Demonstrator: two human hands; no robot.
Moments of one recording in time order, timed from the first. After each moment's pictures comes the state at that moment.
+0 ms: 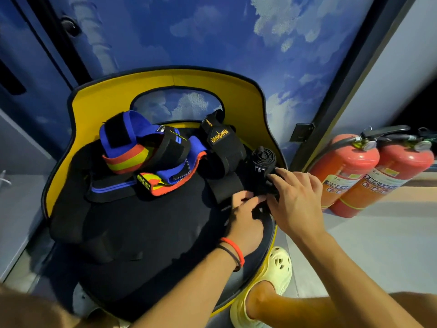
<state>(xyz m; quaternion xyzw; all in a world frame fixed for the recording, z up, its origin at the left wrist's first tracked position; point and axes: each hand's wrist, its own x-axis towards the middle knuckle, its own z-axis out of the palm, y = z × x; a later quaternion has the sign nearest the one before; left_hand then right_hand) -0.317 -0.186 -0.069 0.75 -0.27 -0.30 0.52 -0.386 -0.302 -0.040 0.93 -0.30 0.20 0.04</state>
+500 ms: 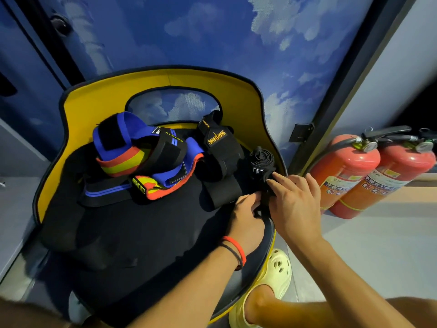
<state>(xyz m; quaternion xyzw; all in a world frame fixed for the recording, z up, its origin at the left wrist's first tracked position) -0.312 -0.204 -0.073 0.71 -0.22 -0.36 0.56 -0.384 -0.307 -0.052 0.93 -0.30 0.20 0.04</state>
